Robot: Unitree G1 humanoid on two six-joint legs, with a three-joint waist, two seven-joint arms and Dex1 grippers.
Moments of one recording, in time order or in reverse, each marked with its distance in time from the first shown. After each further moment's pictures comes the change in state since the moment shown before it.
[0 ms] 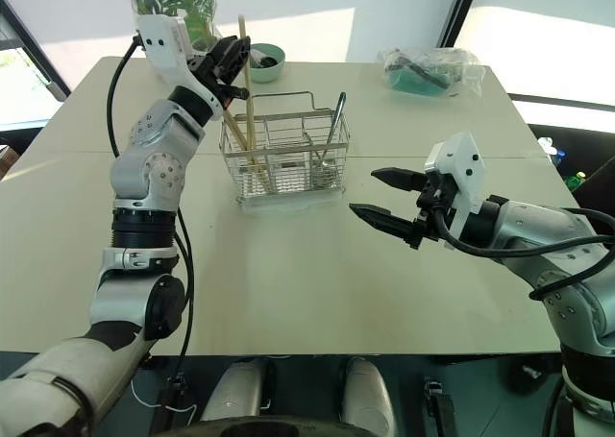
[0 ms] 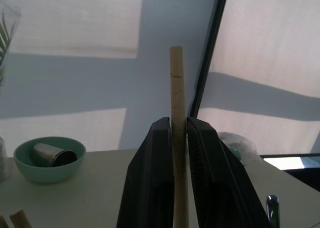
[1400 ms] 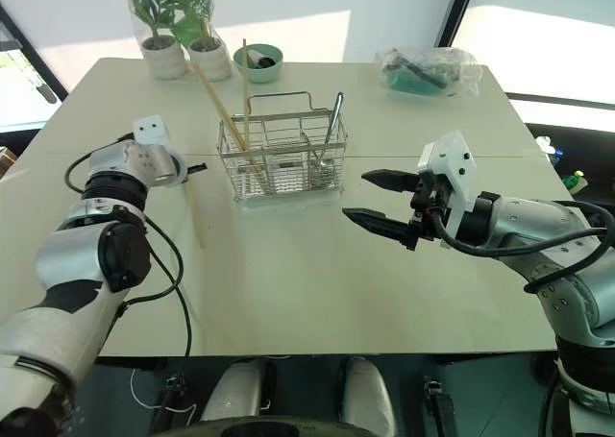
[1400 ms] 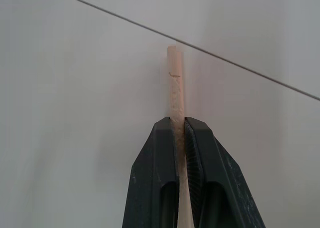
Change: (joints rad) left arm -0.251 0.234 0.196 0.848 0.181 0.350 0.515; right arm -0.037 -0.004 0.036 0.023 -0.018 -0.006 0.081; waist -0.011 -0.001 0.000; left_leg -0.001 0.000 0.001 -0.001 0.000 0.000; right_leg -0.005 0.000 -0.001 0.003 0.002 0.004
